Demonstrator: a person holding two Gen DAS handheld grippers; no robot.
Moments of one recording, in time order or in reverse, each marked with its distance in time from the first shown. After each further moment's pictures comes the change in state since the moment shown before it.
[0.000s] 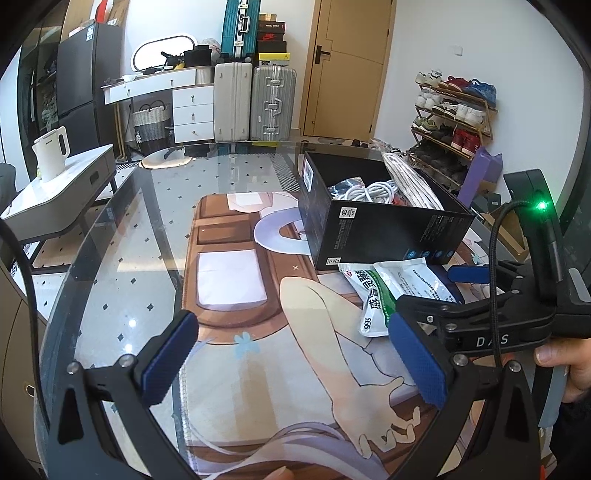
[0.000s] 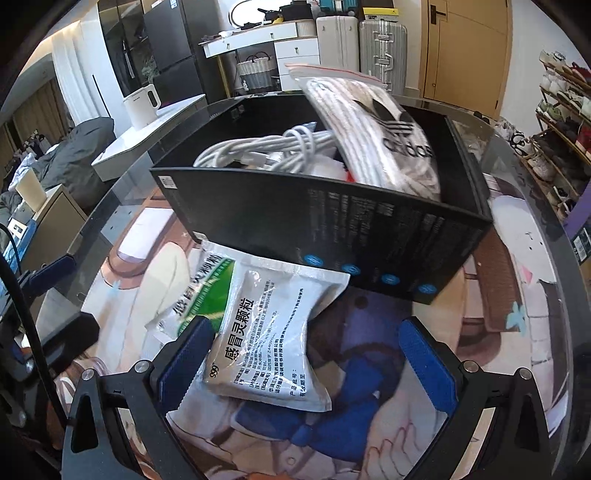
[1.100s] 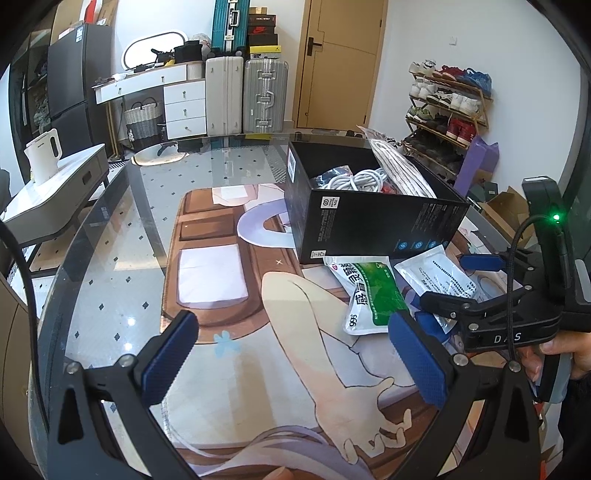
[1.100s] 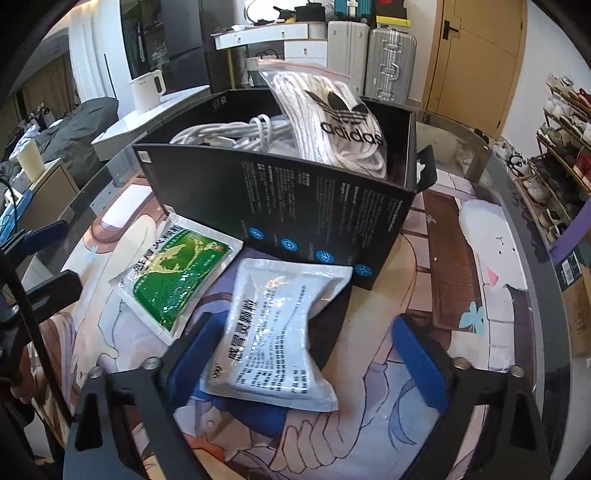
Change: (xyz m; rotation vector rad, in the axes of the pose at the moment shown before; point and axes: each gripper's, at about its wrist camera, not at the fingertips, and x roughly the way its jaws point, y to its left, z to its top) left arm 0.008 -0.014 -0.001 0.027 0.033 -0.010; right arm -0.011 -0.033 -0.022 -0.096 -0.022 -0.040
